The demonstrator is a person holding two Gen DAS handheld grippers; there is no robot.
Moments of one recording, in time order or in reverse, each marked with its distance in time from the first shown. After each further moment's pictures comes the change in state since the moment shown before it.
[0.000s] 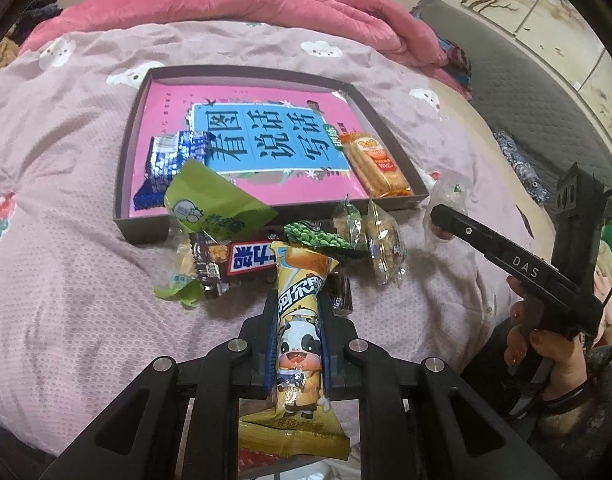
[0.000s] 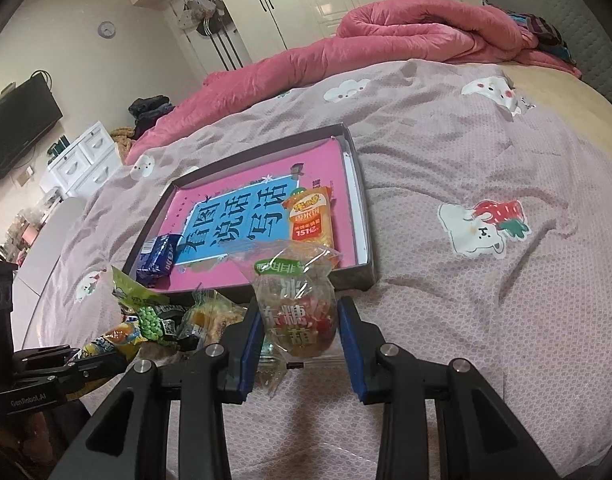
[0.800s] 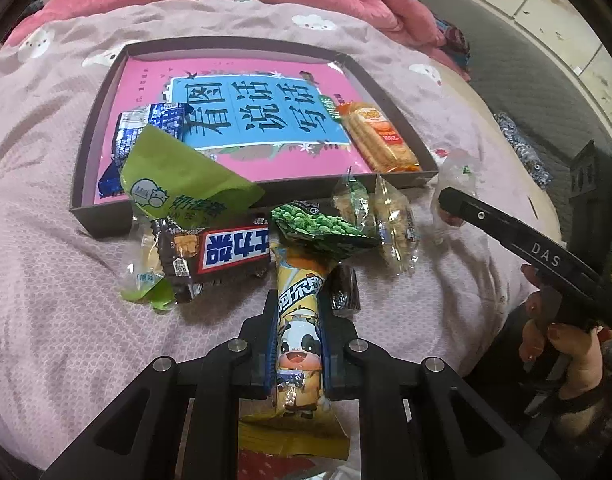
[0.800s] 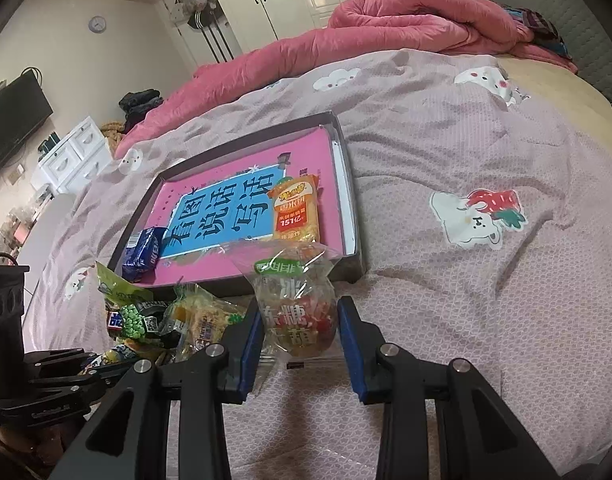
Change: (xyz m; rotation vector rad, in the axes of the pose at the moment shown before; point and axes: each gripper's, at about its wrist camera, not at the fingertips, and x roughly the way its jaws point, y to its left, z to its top) left arm 0.038 0.000 0.003 0.019 0.072 -0.018; right arm 0.009 -0.004 -0.002 0.013 0.032 -0.035
